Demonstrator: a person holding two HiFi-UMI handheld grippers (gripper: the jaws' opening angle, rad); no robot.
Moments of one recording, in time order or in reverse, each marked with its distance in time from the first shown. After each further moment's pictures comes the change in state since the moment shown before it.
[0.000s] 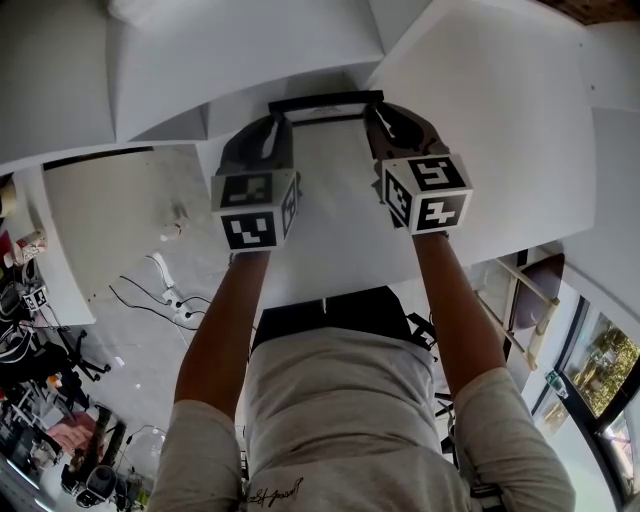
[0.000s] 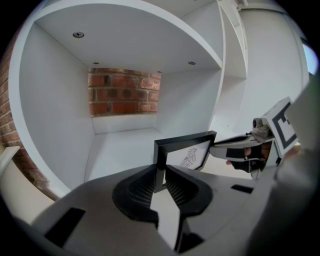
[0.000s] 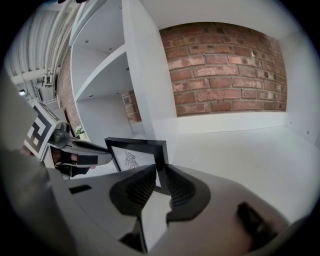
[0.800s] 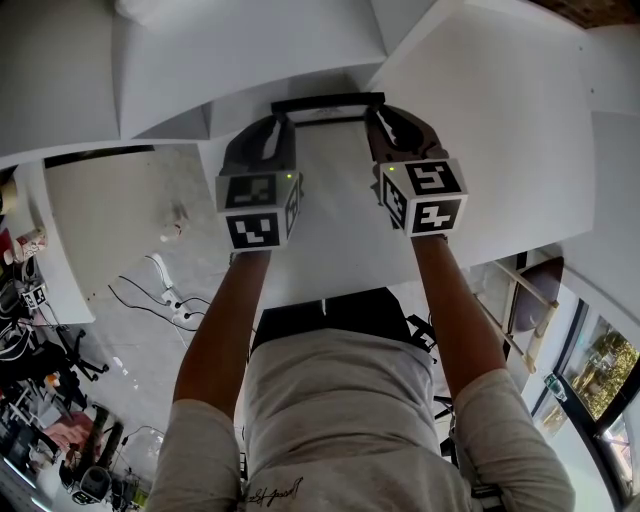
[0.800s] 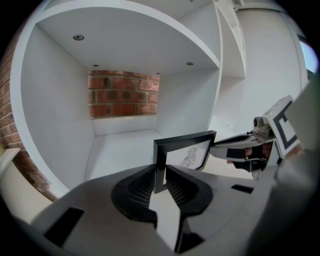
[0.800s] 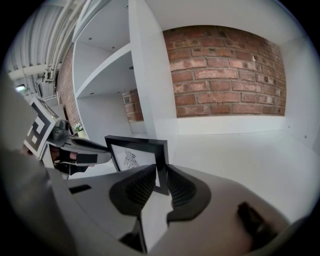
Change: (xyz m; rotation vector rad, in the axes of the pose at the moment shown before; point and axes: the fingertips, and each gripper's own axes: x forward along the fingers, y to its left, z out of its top) left arm 0.000 -0.001 0.000 0.012 -0.021 0.007; right arm -0.001 0.000 -0.001 -0.030 -0.009 -0.025
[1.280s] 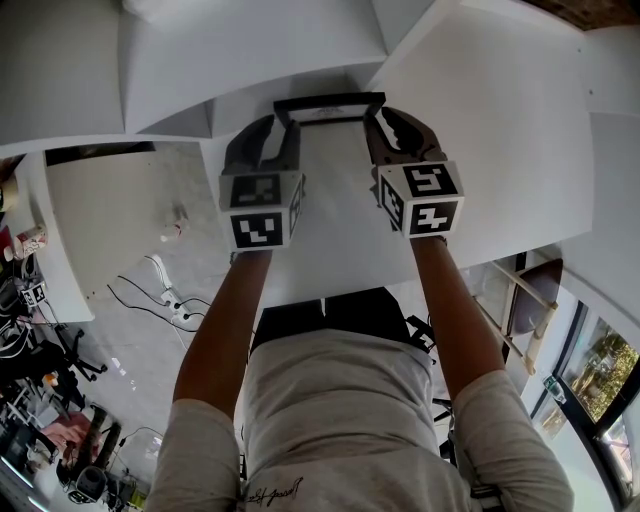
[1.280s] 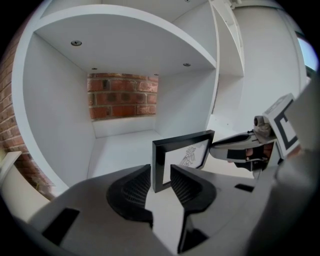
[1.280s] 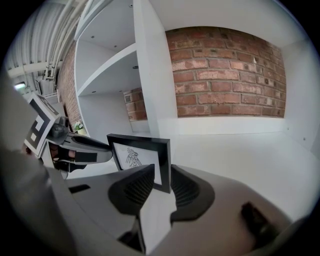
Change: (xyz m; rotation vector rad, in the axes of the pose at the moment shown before) left arm -0.003 -0.003 0.001 0.023 -0.001 0.006; right arm -0.004 0.002 -0.002 -0.016 0.005 -0.012
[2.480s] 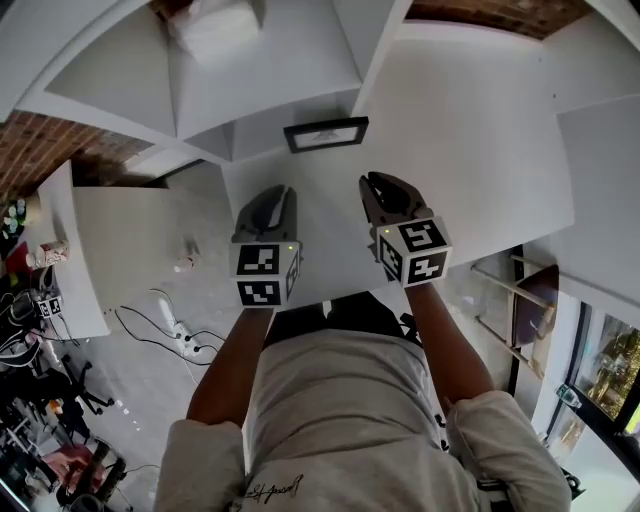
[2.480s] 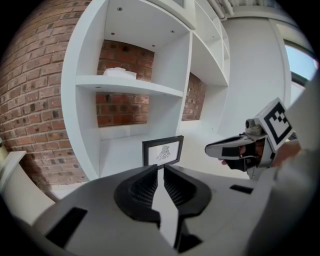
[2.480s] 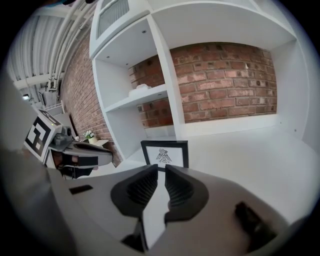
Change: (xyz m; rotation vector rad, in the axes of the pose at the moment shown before) left arm -0.102 -0.030 -0.014 0.021 -0.052 -0.074; right arm -0.088 0.055 -0.008 0.066 -0.037 0.052
